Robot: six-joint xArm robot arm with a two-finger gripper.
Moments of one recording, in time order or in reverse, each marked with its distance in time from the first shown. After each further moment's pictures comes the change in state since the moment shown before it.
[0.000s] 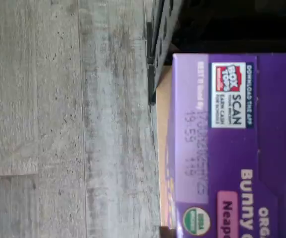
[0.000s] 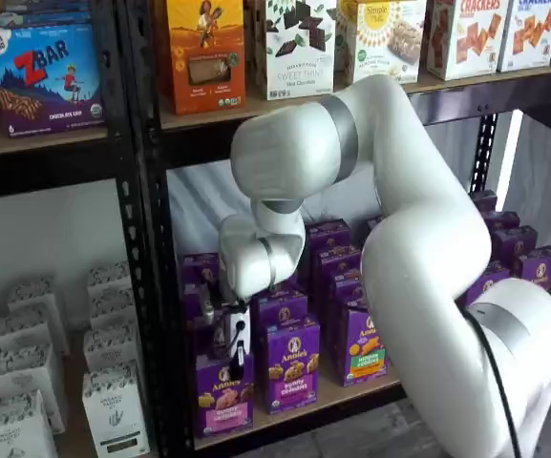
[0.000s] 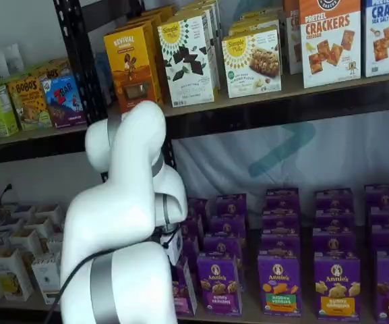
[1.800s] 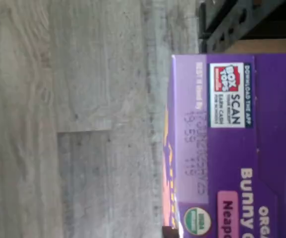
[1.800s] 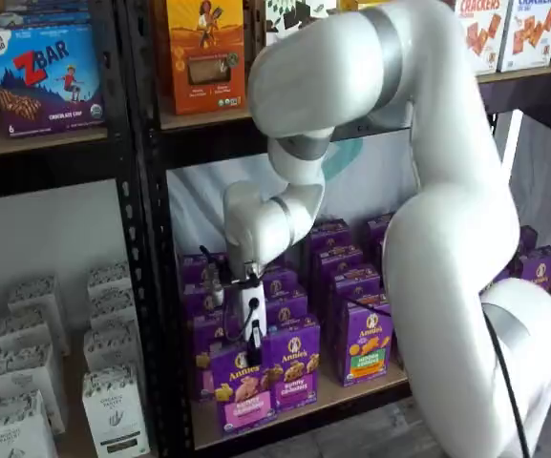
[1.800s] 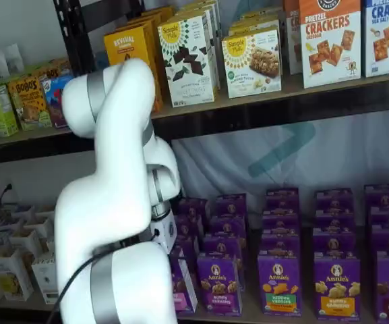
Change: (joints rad) arm 0.014 -0.396 0.397 -0.175 0.068 0.172
